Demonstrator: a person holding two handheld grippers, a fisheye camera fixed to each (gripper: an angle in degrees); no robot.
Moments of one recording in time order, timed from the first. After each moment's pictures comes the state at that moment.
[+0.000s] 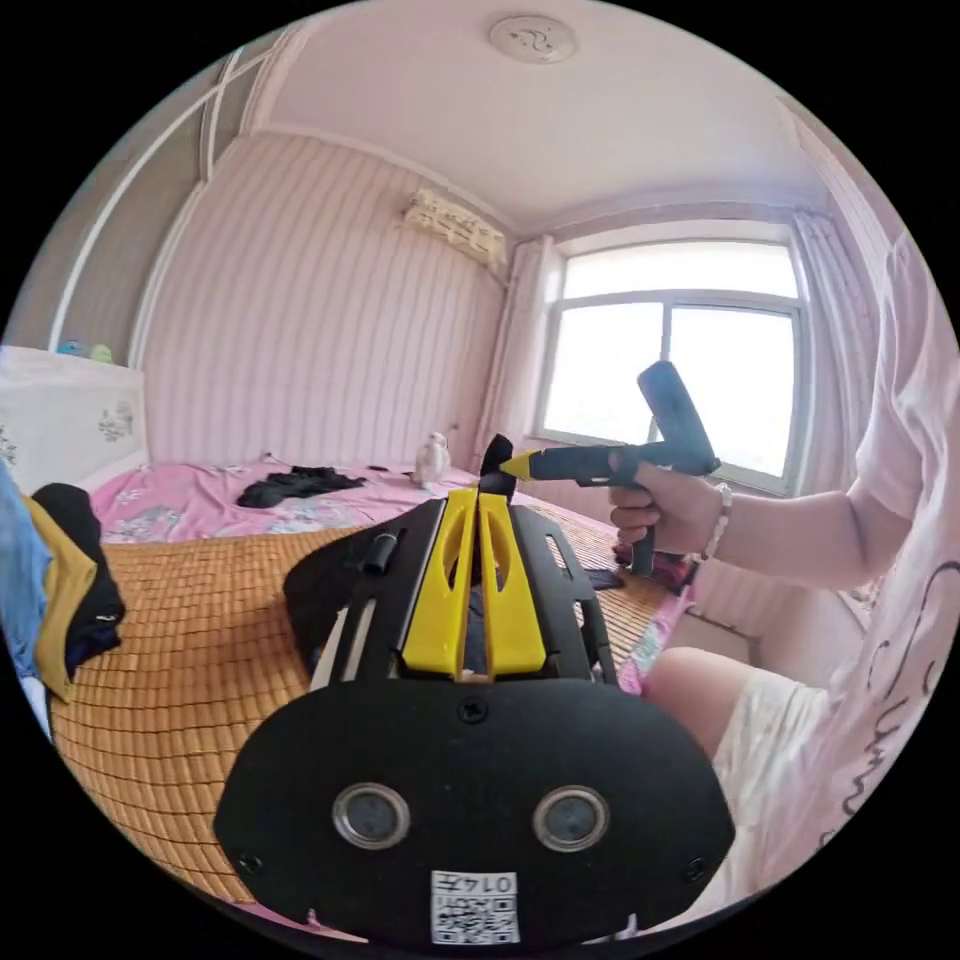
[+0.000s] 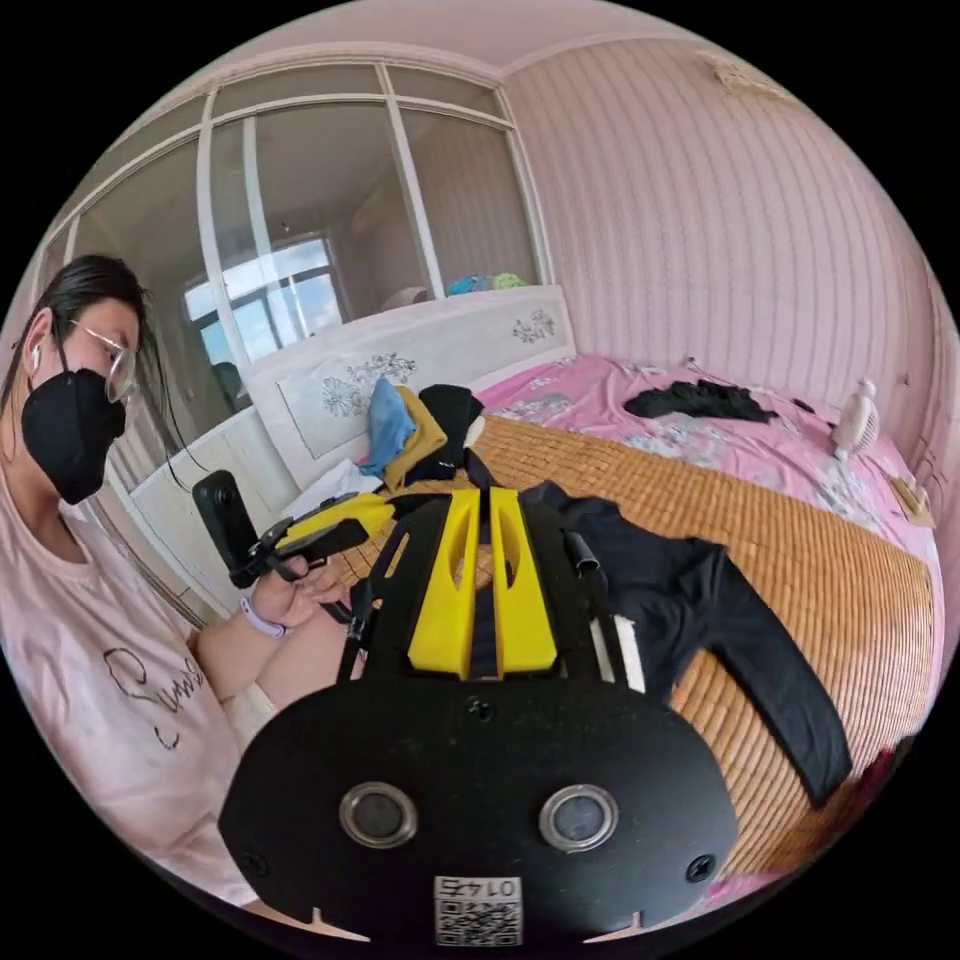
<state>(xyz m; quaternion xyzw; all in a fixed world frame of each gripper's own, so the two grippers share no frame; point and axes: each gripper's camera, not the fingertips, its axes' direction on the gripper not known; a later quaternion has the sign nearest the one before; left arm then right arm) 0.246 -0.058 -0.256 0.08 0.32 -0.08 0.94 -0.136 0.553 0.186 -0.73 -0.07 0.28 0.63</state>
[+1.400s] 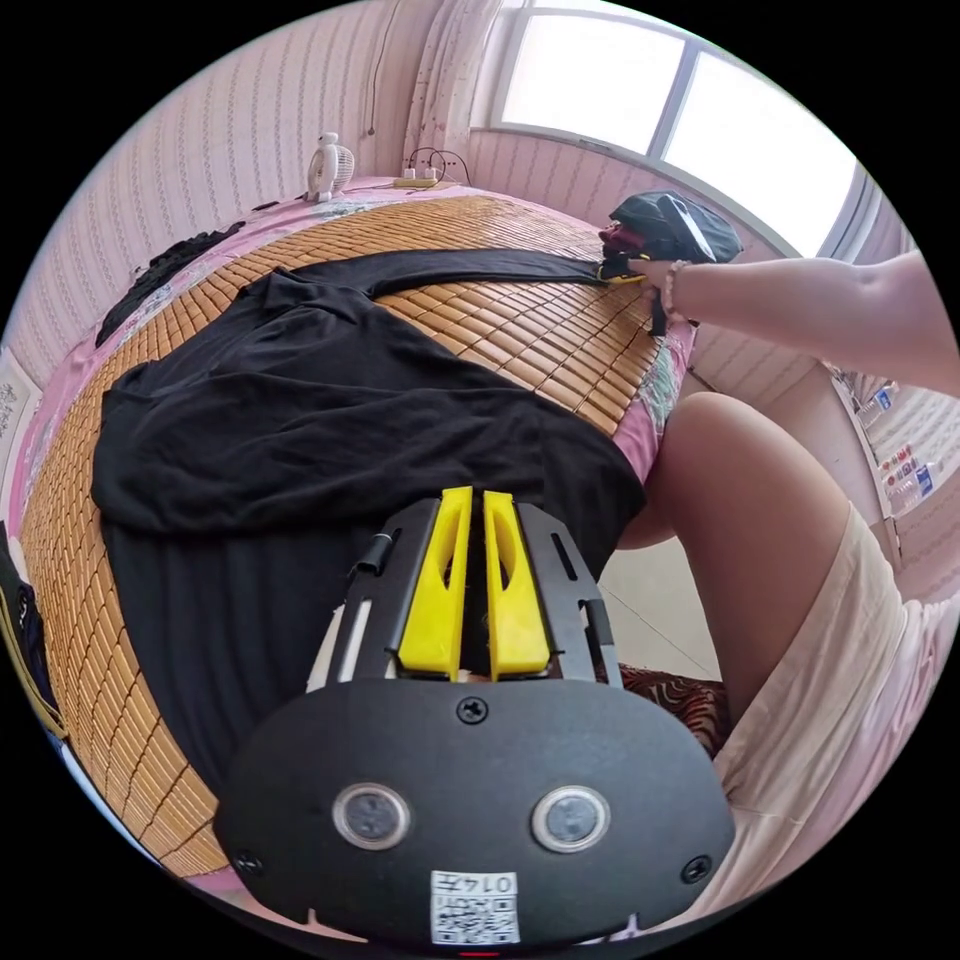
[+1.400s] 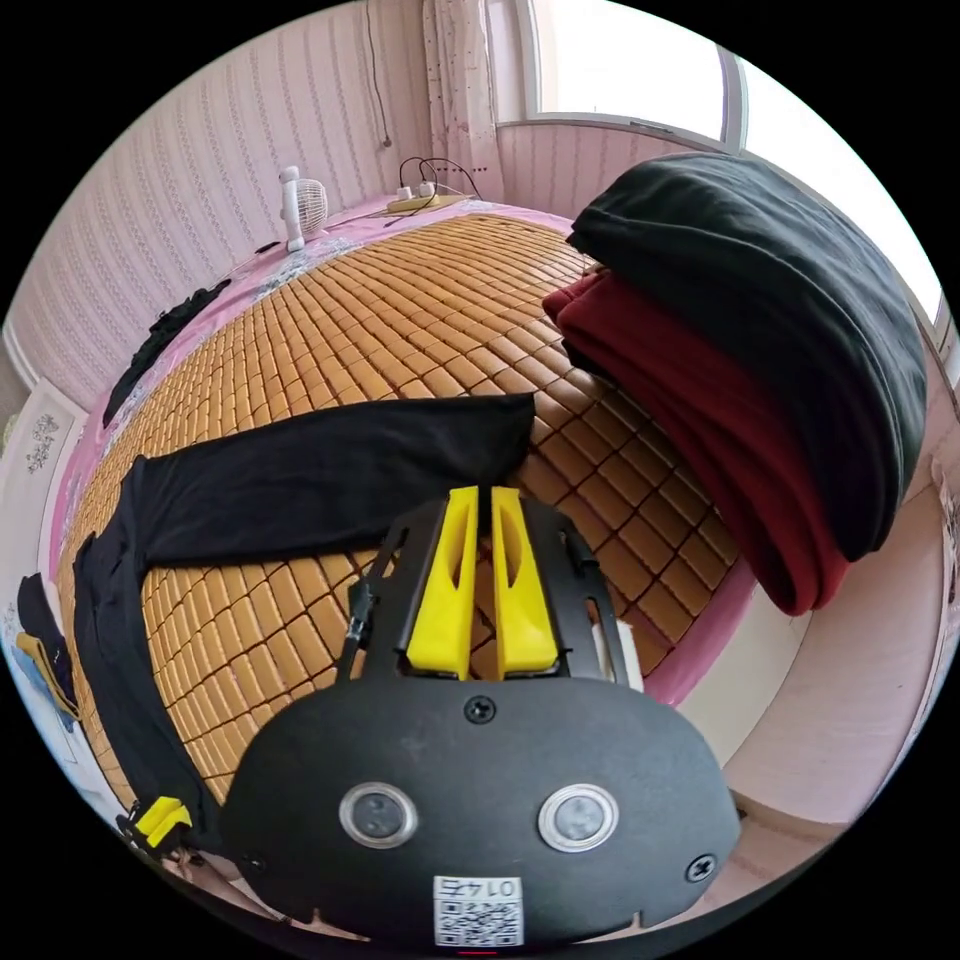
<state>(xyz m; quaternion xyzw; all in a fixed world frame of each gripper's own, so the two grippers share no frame) 0.559 0.019 -0.041 -0.31 0.36 0.11 0.87 0.131 0.616 -0.230 -0.78 0.47 0.20 0.37</state>
